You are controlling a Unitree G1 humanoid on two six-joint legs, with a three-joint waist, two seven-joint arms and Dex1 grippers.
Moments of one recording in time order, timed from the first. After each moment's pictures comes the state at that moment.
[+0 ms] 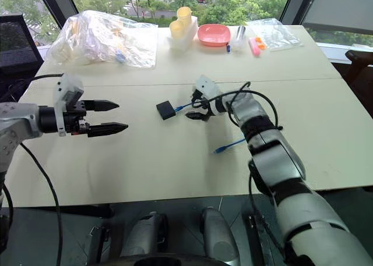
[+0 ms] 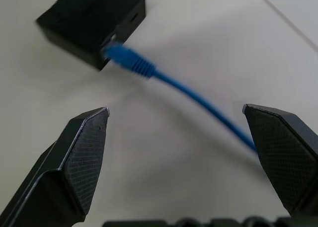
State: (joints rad) left arm -0.36 0.92 0.19 -0.26 -0.62 0.85 -1.00; right arm -1.23 -0.27 0.34 1.20 -0.01 0.11 0.88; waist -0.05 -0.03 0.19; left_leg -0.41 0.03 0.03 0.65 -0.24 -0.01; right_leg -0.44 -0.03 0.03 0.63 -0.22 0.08
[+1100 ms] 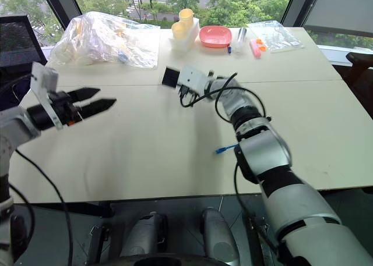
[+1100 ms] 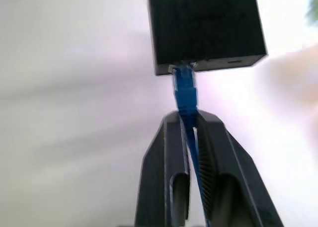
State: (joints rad) left arm -0.56 0.77 0.36 0.00 -0.76 0.93 -0.79; right arm -1.26 -0.31 0.27 1.18 -0.34 -0.36 0.56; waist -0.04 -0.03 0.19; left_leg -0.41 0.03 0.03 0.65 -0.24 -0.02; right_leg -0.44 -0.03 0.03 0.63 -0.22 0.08
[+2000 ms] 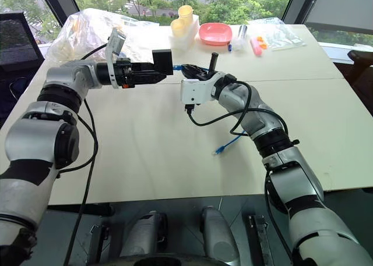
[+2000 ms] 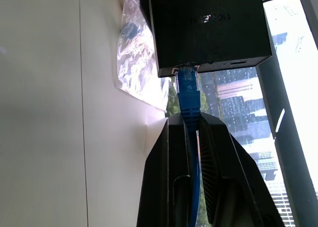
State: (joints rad) left arm -1.37 0.47 0.00 1.25 -0.26 0.37 -1.39; right arm -0.91 -0.46 0.34 0.44 -0.58 -0.38 0.33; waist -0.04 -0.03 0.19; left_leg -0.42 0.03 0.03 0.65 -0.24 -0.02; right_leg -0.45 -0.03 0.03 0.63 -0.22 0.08
